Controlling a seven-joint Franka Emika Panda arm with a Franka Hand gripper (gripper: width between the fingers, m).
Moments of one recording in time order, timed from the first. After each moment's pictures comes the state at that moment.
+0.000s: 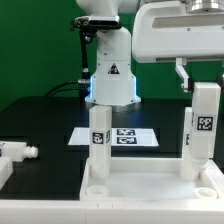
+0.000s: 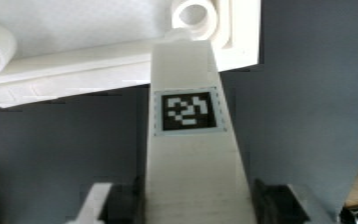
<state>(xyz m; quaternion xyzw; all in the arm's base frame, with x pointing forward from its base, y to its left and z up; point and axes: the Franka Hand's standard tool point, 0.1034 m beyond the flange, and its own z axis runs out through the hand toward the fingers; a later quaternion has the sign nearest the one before) 0.622 0.102 0.179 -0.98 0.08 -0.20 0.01</state>
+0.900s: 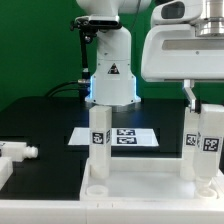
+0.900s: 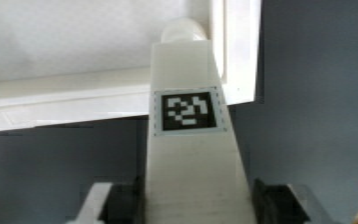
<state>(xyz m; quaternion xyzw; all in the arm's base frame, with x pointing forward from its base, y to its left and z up) 0.620 0.111 0.147 -0.98 0.06 -0.19 0.00</state>
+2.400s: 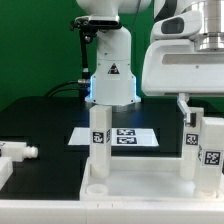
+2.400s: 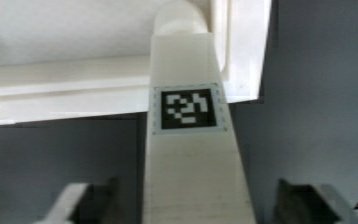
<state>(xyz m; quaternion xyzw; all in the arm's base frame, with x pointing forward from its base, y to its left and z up) 0.624 0.115 0.129 -0.97 0.05 -0.23 0.00</state>
